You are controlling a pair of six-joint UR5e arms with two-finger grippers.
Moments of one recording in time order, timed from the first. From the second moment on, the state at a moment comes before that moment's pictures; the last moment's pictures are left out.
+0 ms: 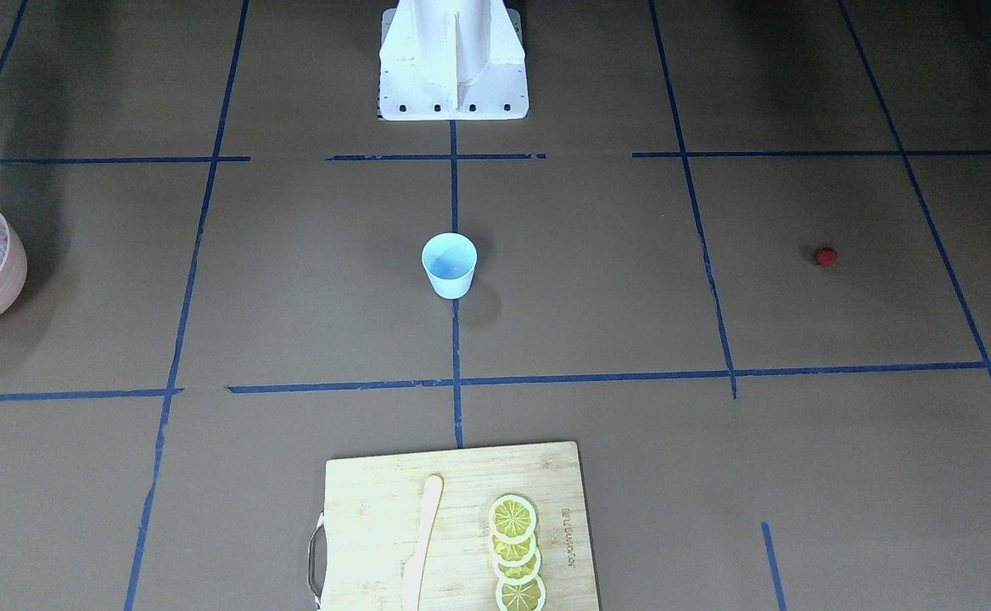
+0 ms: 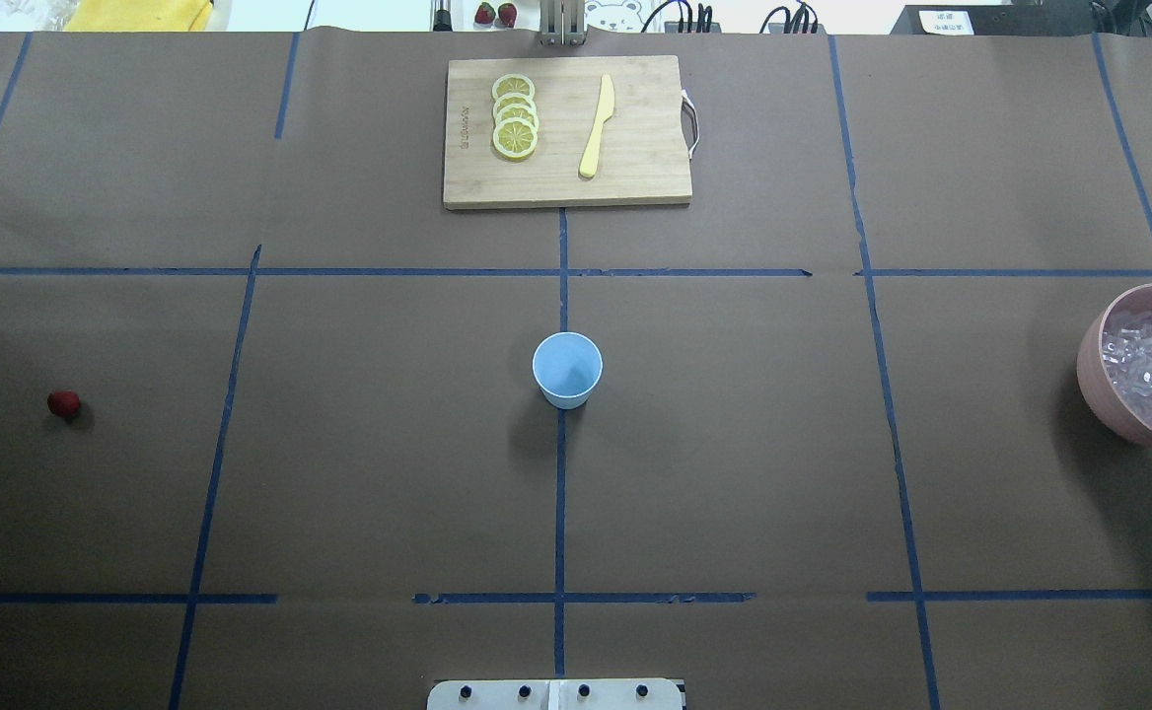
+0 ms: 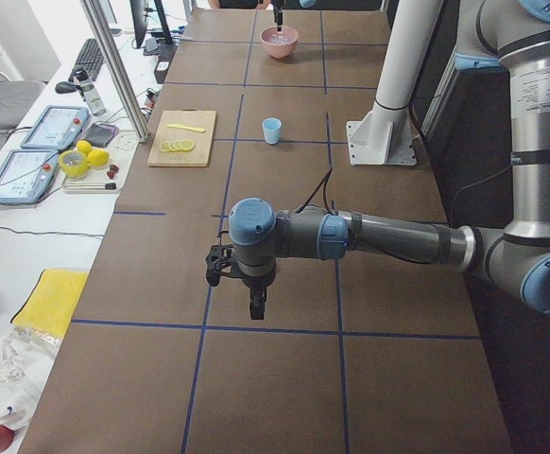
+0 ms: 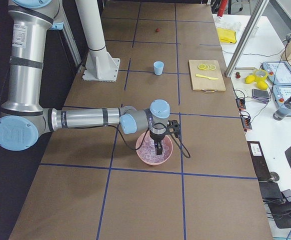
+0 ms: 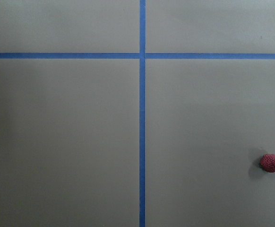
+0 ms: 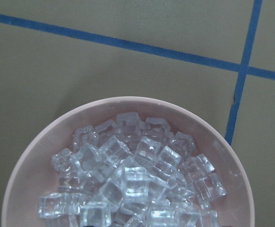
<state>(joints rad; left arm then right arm) -1.56 -1.43 -1.85 -1.47 -2.37 -0.02 1.27 -1.72 1.76 -1.34 2.27 0.22</state>
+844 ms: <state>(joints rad) -1.56 -1.43 -1.85 -1.47 -2.37 -0.02 1.24 -1.72 1.72 -1.34 2.27 0.22</state>
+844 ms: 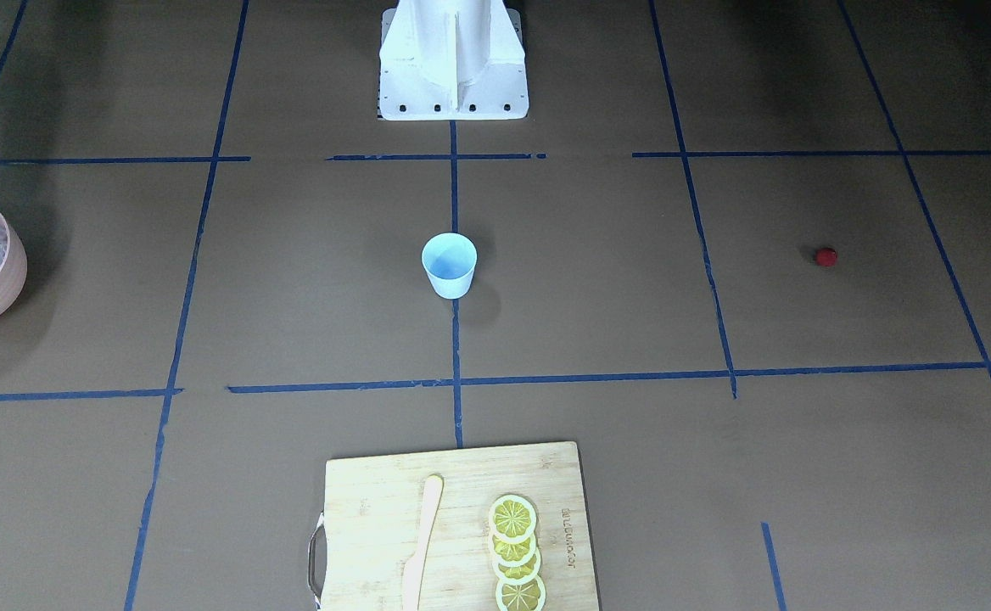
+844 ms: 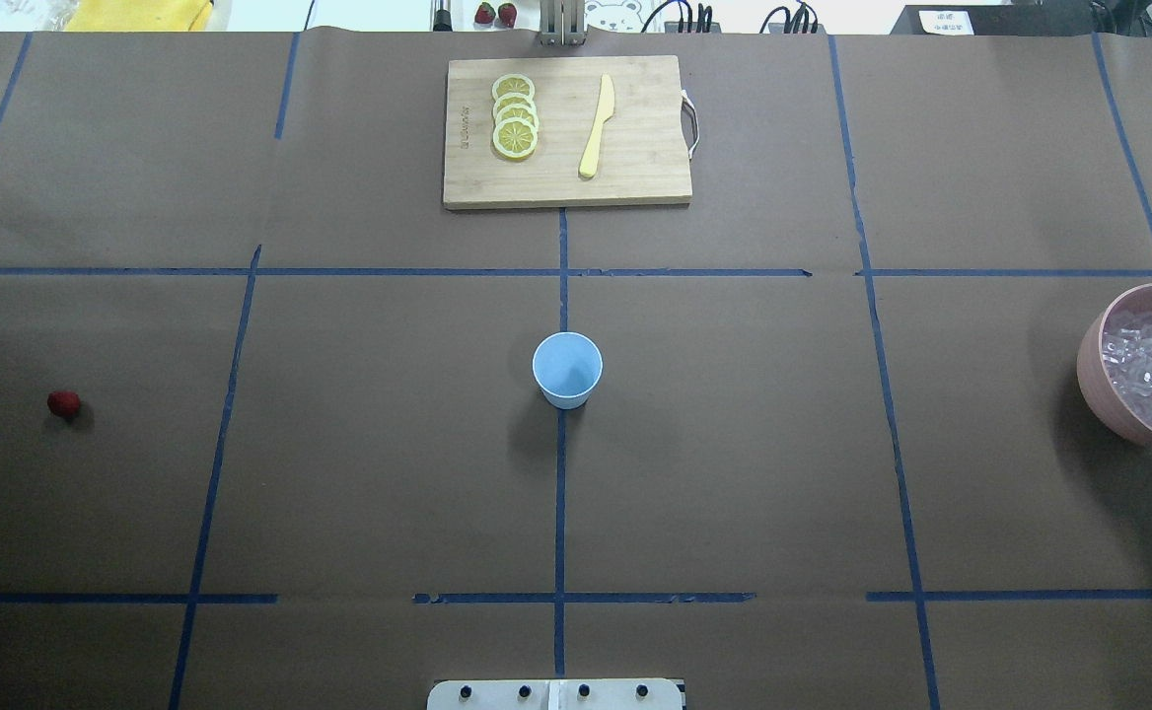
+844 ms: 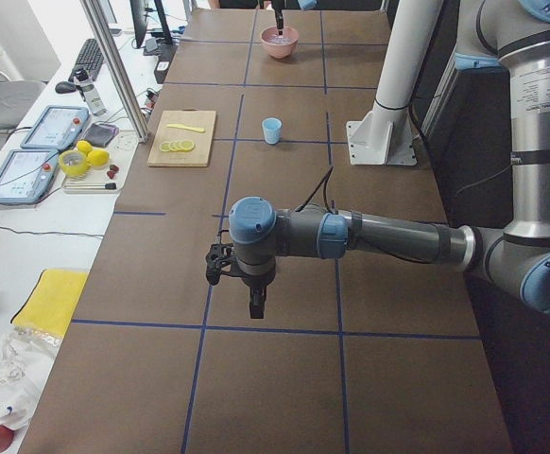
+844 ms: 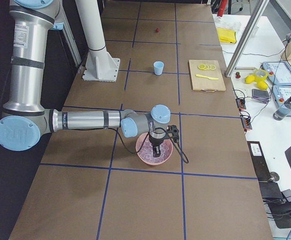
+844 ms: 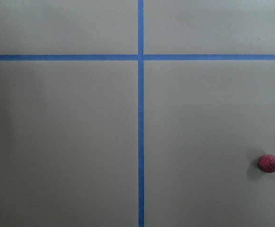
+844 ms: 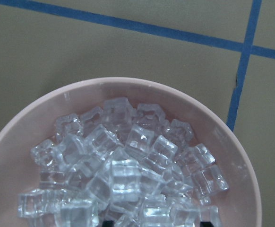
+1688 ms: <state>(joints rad) -1.56 -1.43 -1.85 -1.47 -2.37 -0.02 1.23 -1.72 1.70 -1.34 2.27 0.22</state>
